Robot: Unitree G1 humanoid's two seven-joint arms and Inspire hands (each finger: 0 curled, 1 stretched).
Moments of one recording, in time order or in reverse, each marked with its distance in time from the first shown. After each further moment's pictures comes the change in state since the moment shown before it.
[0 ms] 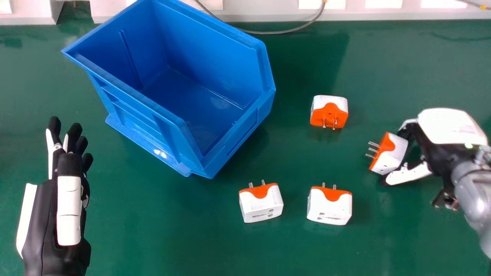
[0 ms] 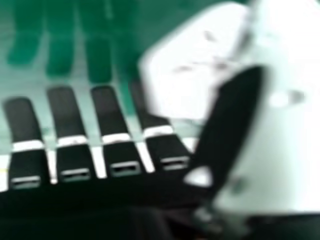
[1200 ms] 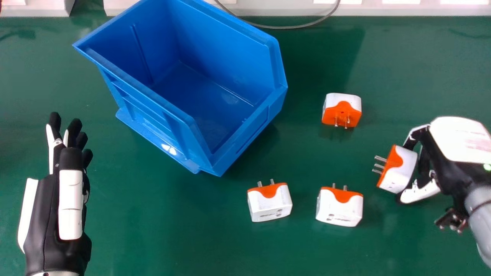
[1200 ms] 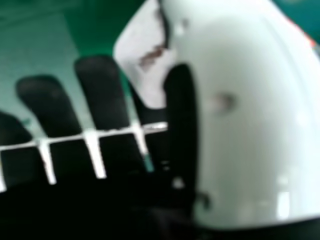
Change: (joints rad) left arm -0.023 0.003 -0.001 0.001 0.013 0.020 0.015; right arm 0.425 -0.045 -0.226 -0.591 0.058 0.088 -0.004
